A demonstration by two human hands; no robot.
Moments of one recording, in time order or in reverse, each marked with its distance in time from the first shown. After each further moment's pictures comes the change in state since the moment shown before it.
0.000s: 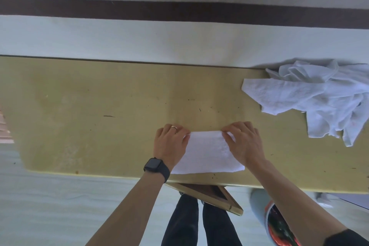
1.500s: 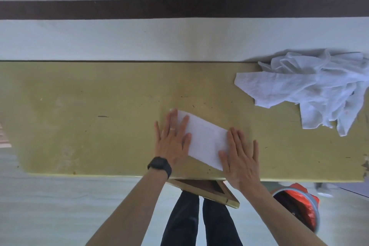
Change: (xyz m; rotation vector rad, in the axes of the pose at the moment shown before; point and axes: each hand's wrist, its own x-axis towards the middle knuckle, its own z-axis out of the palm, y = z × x) left_hand -0.007 0.010 0.021 0.098 -0.299 -0.054; right_hand -0.078 0.000 0.029 -0.102 -0.079 0.128
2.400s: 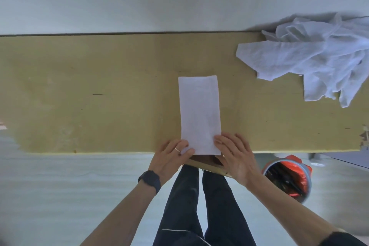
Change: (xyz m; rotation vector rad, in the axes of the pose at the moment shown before) left_hand -0.095 -0.024 0.037 0.026 0.200 0.567; right_hand -0.047 0.016 0.031 0.048 0.228 -0.498
